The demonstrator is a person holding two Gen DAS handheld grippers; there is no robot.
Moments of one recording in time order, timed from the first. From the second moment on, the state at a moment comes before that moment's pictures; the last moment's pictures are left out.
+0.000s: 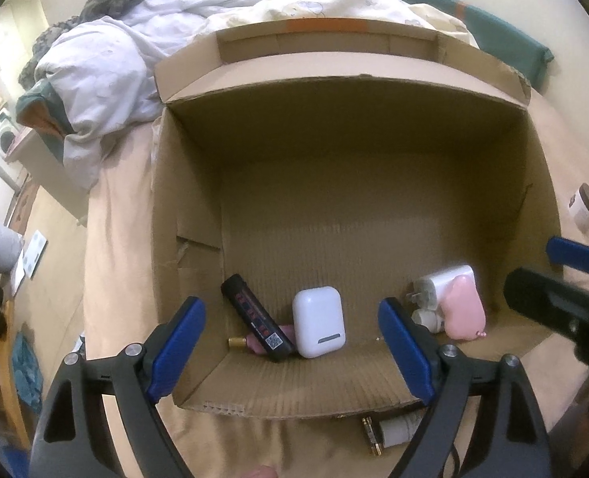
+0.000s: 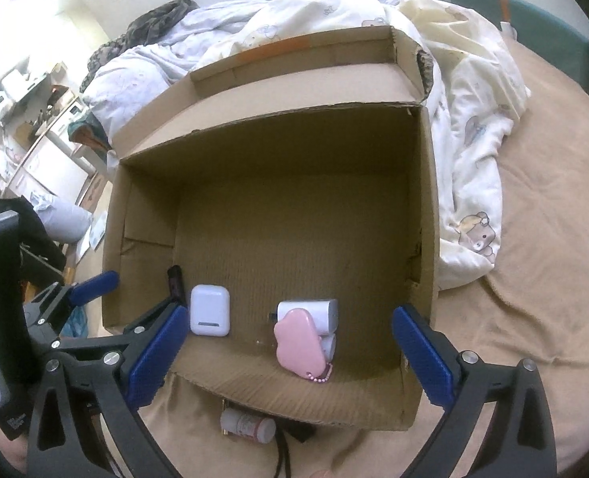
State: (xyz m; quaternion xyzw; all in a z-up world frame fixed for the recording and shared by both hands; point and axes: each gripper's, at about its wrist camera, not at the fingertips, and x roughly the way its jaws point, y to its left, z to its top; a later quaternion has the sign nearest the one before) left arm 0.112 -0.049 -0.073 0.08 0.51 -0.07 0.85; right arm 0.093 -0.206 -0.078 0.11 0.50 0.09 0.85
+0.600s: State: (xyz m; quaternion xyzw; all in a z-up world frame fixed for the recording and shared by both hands) left arm 0.093 -0.015 -0.036 0.01 0.54 -0.05 0.84; right arm 0.061 -0.207 -0.046 0.14 0.49 0.12 0.85
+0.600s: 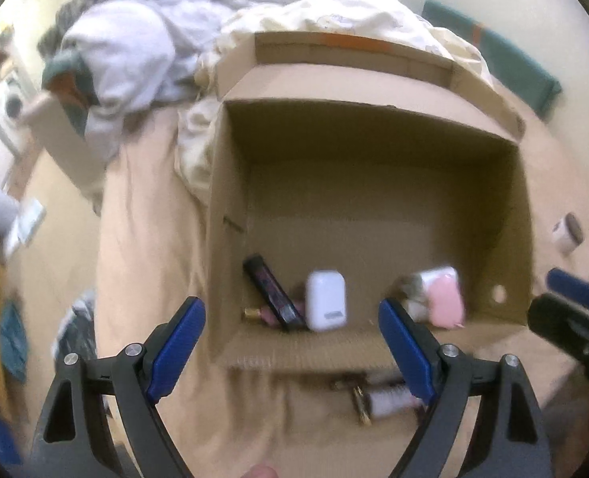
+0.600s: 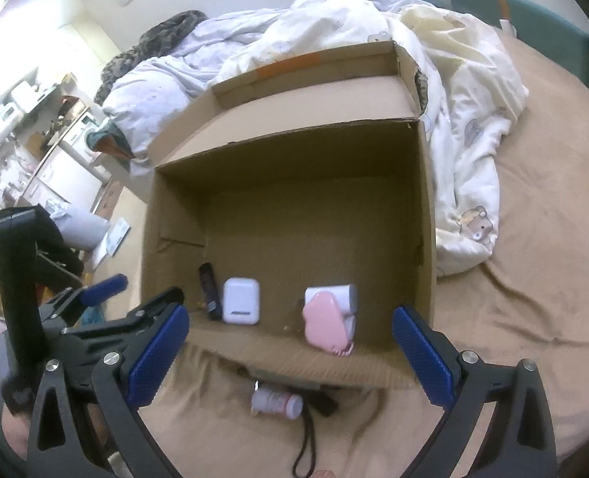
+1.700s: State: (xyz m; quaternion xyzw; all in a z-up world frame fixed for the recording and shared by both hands) left arm 0.057 0.019 -0.100 -0.02 0.61 -0.01 0.79; right arm 0.020 -0.231 -0.101 0.15 0.57 0.07 0.80
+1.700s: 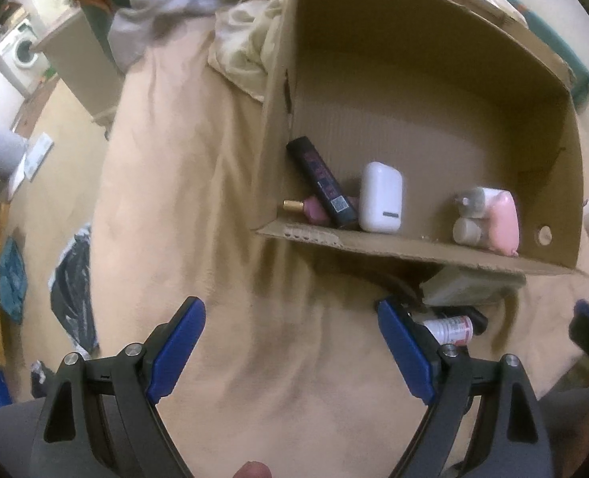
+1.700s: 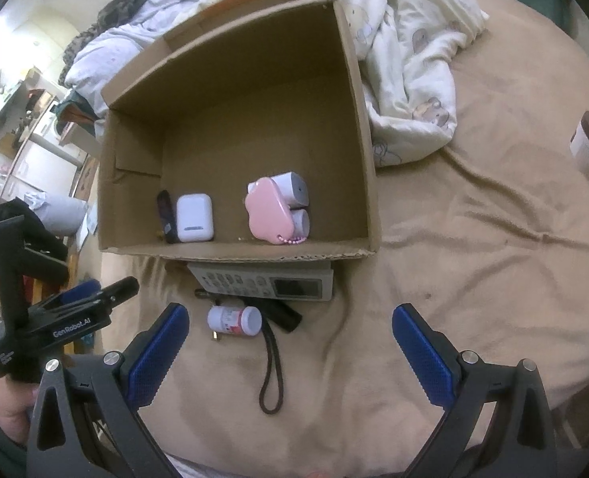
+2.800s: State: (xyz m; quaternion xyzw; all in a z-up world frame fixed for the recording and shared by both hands) left arm 0.068 -0.052 -0.173 0.00 0.69 -0.09 0.72; right arm 0.032 -0.220 -0.106 0.14 0.58 0.07 0.80
